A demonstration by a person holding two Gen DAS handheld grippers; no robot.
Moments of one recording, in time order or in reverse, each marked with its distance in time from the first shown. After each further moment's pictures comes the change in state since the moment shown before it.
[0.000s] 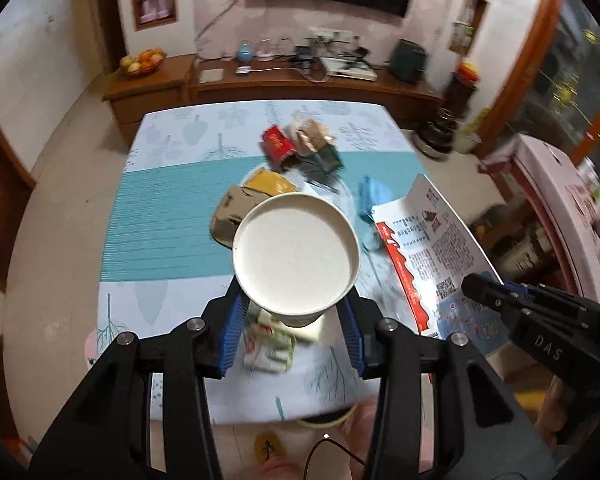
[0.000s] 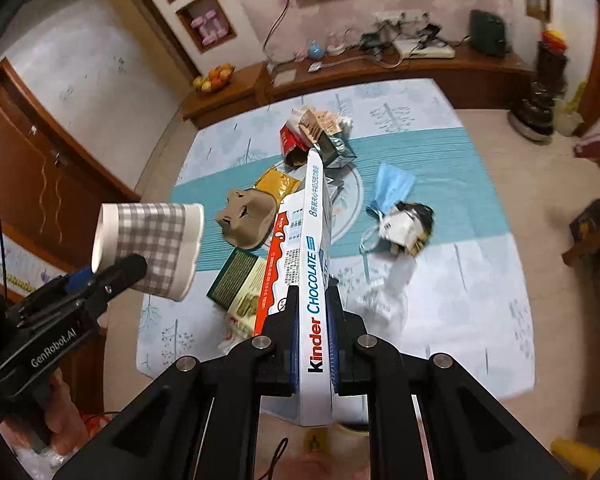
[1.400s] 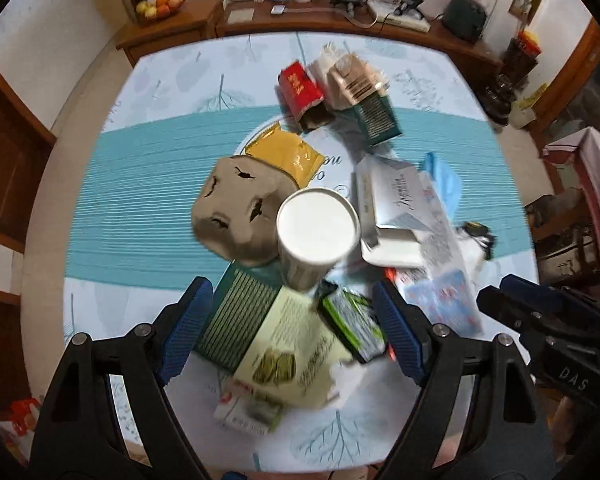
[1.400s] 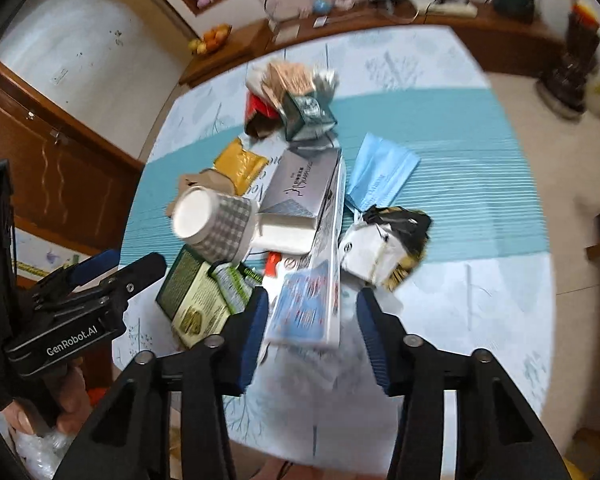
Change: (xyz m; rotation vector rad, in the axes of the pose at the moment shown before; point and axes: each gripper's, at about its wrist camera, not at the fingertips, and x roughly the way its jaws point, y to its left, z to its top) left arm 0.198 -0.019 0.065 -0.110 0.229 0.181; right arm 0.159 -0.088 0.080 -0.051 0.230 0.107
